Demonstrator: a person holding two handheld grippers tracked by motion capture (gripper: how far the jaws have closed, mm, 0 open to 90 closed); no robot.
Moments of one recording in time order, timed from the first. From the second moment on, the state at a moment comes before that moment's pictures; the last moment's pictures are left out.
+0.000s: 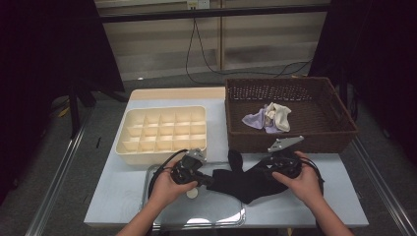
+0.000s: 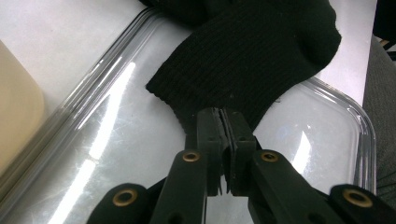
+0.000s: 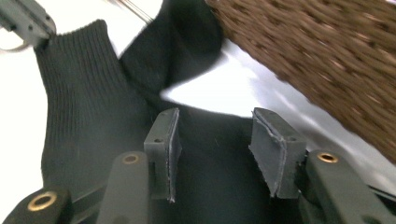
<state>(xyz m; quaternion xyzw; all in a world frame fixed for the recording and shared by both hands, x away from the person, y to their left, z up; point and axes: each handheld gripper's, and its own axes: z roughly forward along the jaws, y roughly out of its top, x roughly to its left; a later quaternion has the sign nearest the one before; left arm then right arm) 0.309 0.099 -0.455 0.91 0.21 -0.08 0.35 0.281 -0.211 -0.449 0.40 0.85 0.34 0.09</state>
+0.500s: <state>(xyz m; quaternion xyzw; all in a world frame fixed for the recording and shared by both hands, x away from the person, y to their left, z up) 0.308 0.102 -0.454 0.91 0.21 -0.08 0.34 0.305 -0.157 -0.466 0.38 0.86 0.34 0.04</state>
